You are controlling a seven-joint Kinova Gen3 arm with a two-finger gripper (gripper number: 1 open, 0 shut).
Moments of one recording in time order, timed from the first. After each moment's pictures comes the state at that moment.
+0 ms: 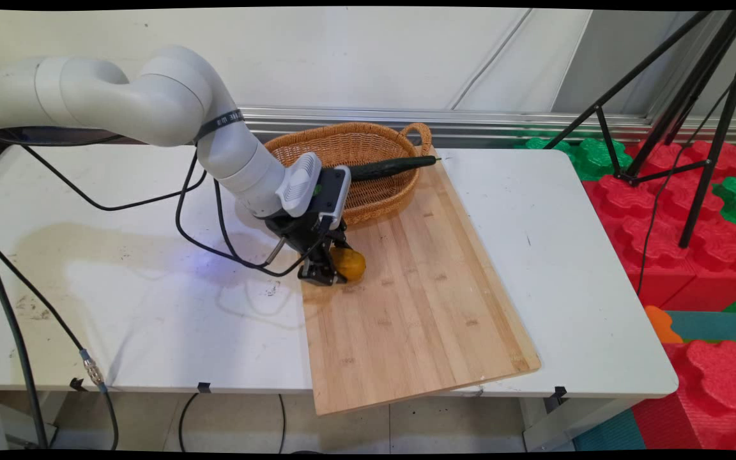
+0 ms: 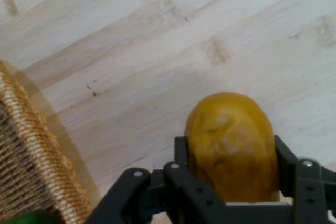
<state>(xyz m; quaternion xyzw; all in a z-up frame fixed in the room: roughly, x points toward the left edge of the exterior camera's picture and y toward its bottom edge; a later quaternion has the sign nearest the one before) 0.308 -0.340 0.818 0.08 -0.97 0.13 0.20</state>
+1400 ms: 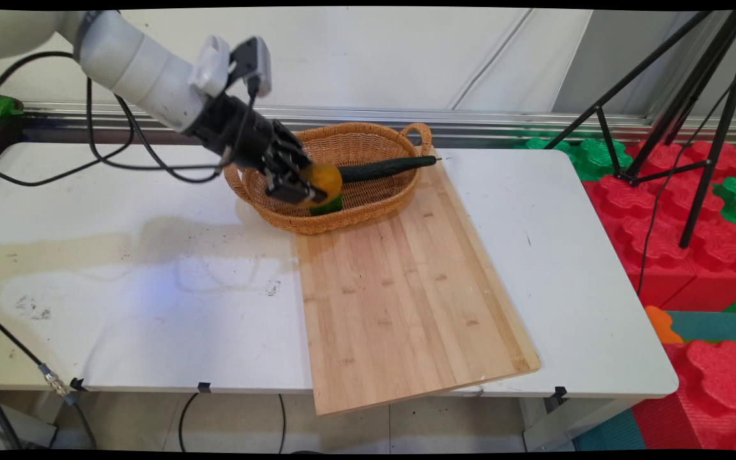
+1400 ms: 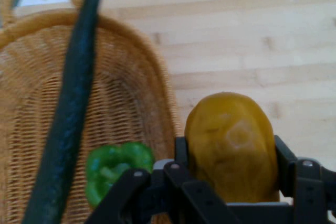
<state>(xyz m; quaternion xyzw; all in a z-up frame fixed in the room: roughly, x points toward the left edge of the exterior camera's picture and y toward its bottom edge) 0.402 -0.322 0.925 0.26 -0.90 0.15 0.32</state>
